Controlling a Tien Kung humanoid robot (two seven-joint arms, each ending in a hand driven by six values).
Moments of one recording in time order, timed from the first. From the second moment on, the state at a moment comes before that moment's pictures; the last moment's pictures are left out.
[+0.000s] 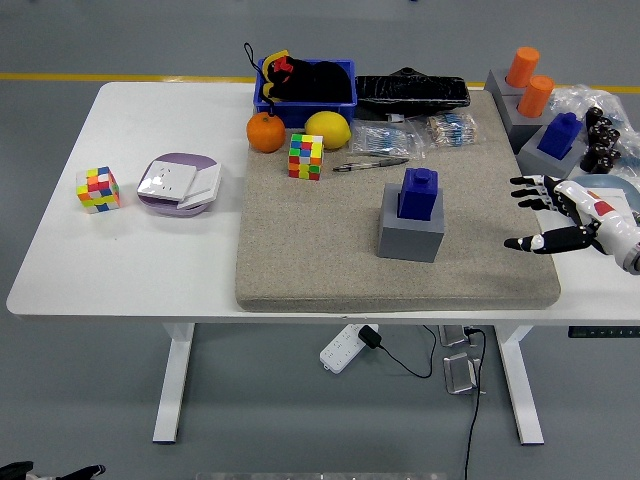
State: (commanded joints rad) left arm -0.26 0.20 -0.15 -0.21 -0.02 -0.01 0.22; right arm 0.37 -0.36 1.29 1.14 -1.45 0.24 0.07
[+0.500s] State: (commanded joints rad) left arm -0.26 0.19 -0.13 -0.21 -0.07 -0.01 0.21; right arm 0.46 -0.27 1.20 1.09 -1.31 0.24 0.11
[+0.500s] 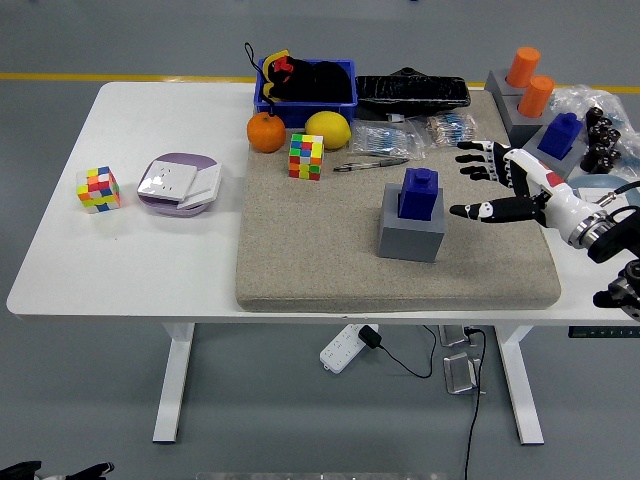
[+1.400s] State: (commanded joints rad) left arm -0.25 0.16 -0.11 -0.21 -0.08 -0.02 0.20; right arm 0.58 -0.18 1.13 0.89 -1.19 0.26 0.18
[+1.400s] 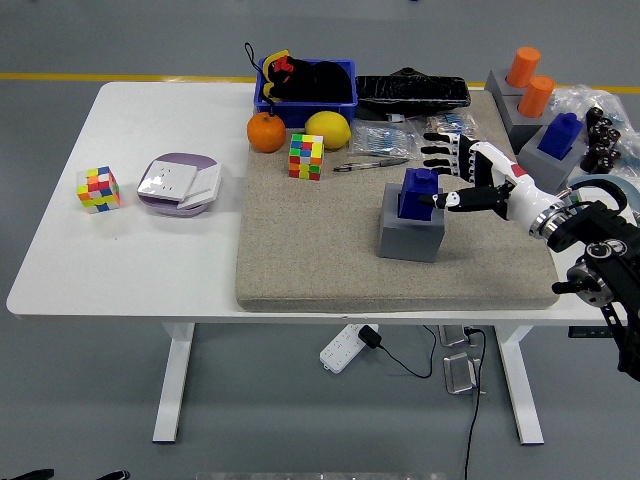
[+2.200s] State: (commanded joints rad) left arm -0.25 0.15 -0.11 -0.21 -0.09 -0.02 0.20; right arm 0.56 -0.16 1.07 0.87 -1.15 0.18 0.23
